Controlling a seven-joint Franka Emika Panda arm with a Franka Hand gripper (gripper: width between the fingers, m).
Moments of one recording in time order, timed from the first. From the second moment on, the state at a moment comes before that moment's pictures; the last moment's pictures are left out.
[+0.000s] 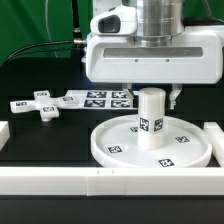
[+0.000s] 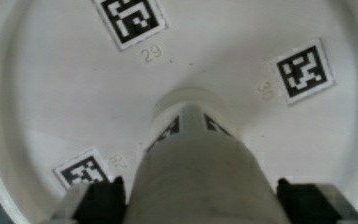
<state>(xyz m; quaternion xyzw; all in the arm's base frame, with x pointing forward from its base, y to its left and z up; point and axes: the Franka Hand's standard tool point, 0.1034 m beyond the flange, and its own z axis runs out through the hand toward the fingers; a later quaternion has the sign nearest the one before) 0.550 0.039 0.070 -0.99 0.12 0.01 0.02</state>
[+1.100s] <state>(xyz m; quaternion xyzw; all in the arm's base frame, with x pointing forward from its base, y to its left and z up) 0.548 0.045 0.069 -0.80 0.60 0.05 0.08</state>
